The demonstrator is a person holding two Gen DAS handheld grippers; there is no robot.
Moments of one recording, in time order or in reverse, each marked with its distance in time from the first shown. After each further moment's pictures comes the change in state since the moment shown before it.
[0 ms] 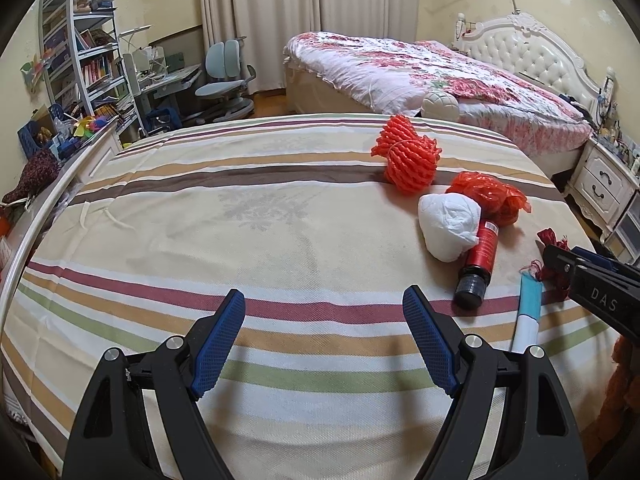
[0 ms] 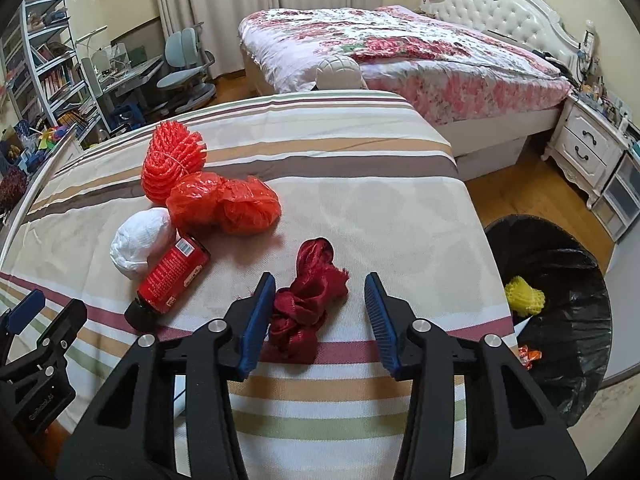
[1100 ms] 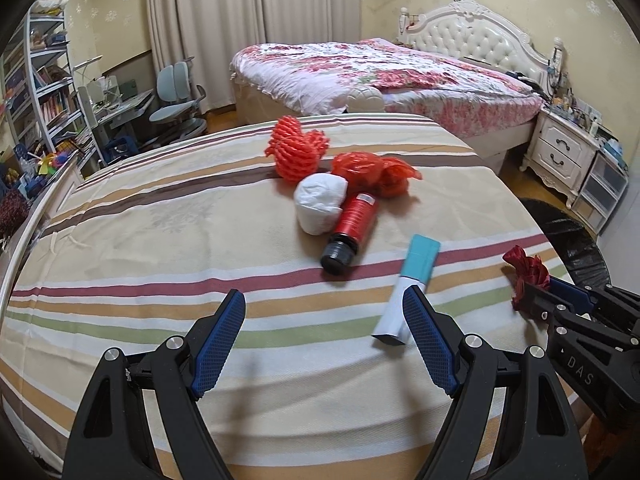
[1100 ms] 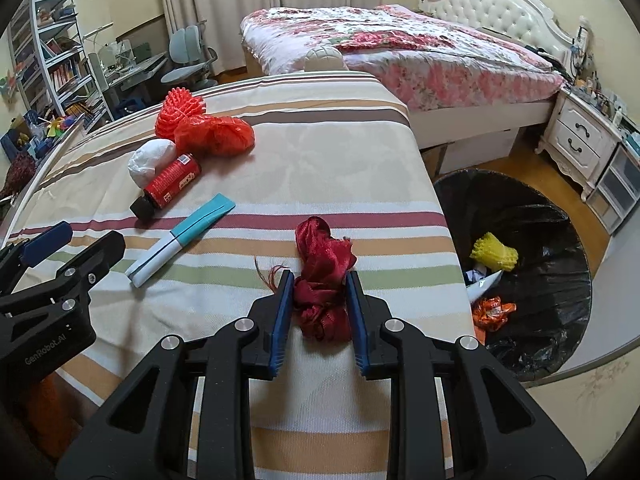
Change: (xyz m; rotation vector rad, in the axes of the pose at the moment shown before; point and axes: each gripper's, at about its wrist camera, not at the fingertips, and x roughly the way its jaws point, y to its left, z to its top) left arm -0.026 -0.070 -0.019 0.140 -0.027 -0.118; right arm -0.048 -0.033 -0.065 -0.014 -0.005 0.009
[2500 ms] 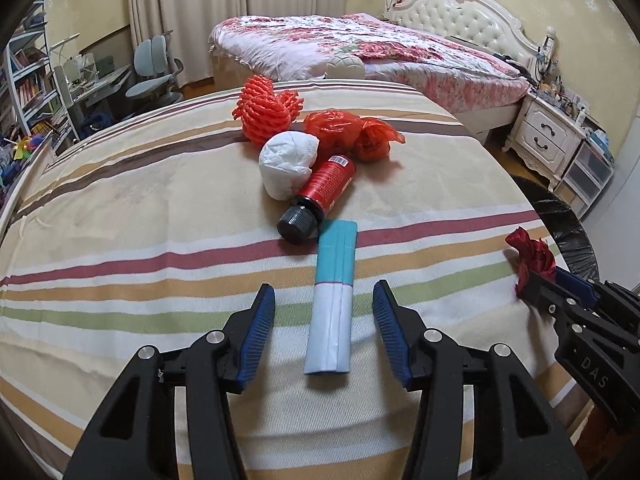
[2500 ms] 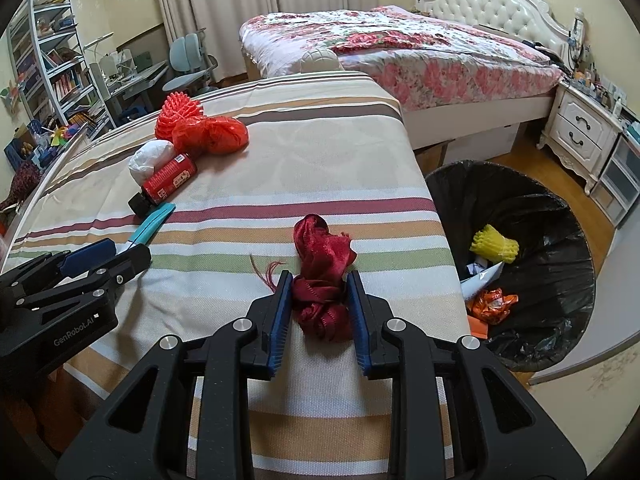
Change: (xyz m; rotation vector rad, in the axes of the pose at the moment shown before) left arm 0.020 -0.004 -0.007 -0.007 0.101 -0.087; right arm -0.003 -0.013 -0.006 0.026 -0.014 0.025
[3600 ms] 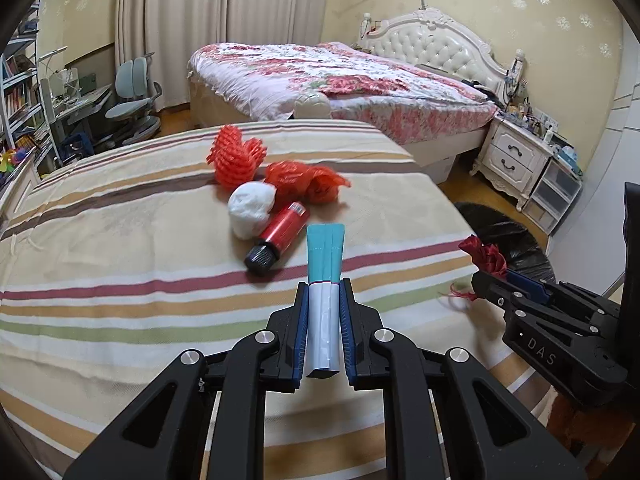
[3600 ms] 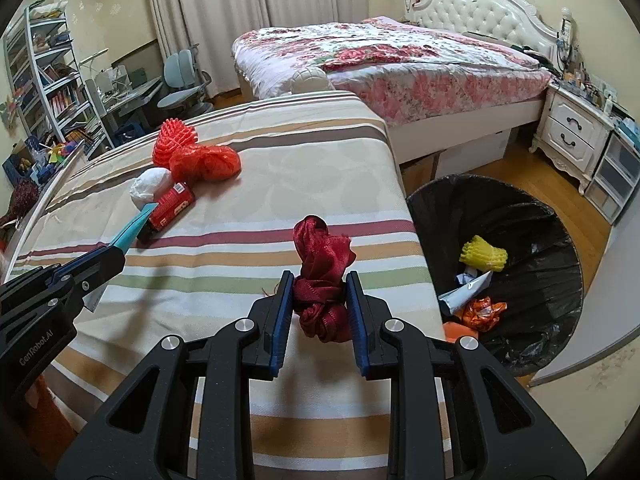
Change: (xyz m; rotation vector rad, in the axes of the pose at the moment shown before) left arm -0.040 -0.014 0.007 0.013 -0.117 -0.119; right arm -0.018 -0.012 0.010 0.038 -0.062 -0.022
